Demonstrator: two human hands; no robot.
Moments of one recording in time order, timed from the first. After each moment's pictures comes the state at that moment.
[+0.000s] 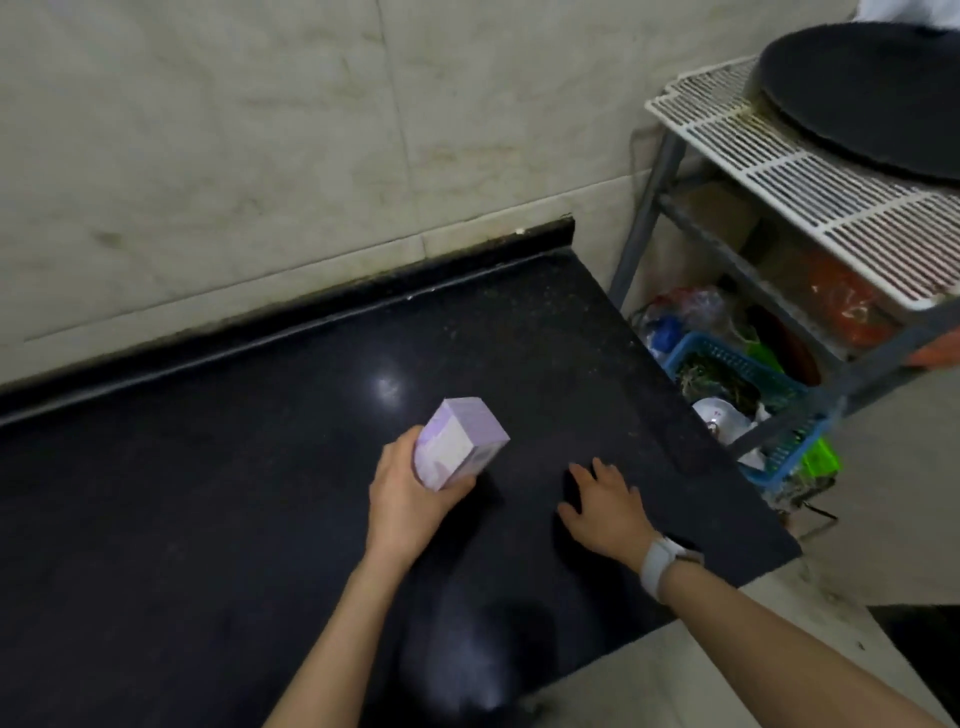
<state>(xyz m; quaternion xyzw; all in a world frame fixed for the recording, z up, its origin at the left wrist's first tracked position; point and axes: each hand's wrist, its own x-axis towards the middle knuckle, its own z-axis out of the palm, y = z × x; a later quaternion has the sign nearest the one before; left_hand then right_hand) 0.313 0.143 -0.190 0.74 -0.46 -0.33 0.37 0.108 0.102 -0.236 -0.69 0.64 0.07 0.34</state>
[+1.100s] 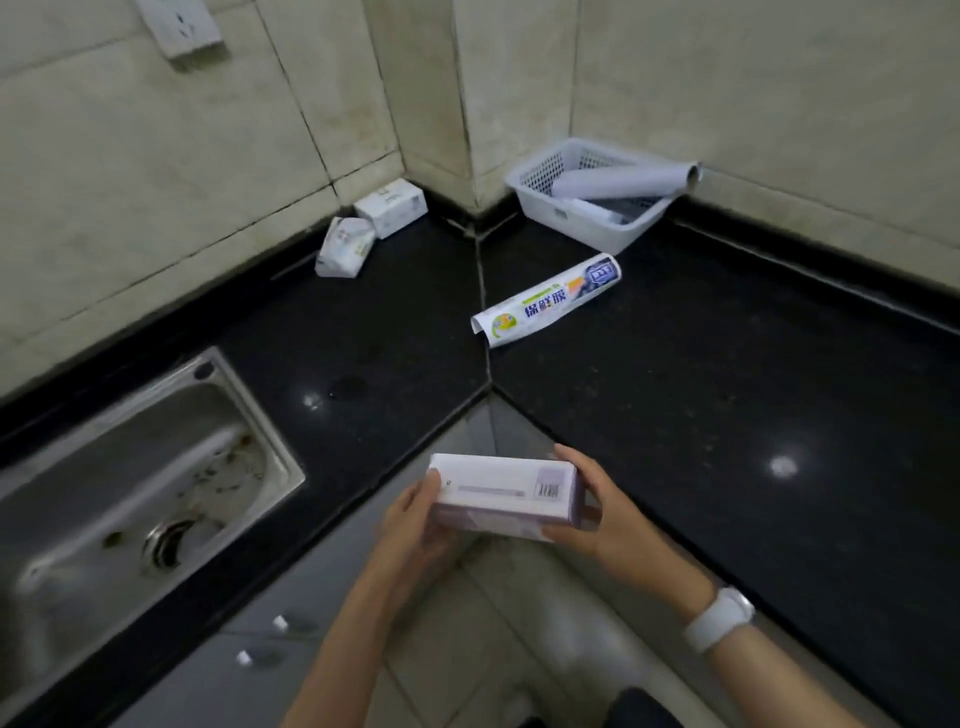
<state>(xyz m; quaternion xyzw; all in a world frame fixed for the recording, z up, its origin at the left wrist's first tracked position) 0.596 0.776 -0.173 0.62 0.23 -0.21 0.72 0.550 0.570 -0.177 -0.79 0.04 0.11 0.60</state>
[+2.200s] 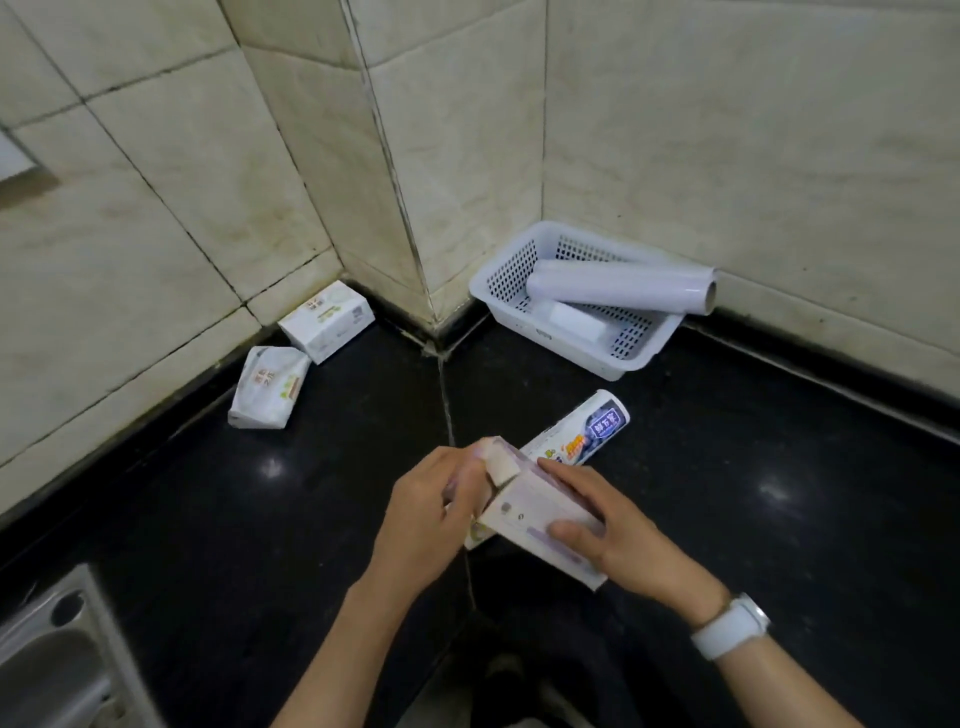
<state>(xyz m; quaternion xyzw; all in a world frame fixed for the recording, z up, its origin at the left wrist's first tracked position) 0.892 0.672 -0.111 0.87 -0.22 -0.04 0.44 0.829 0.480 -0.154 -0.83 0.01 0.10 0.56</state>
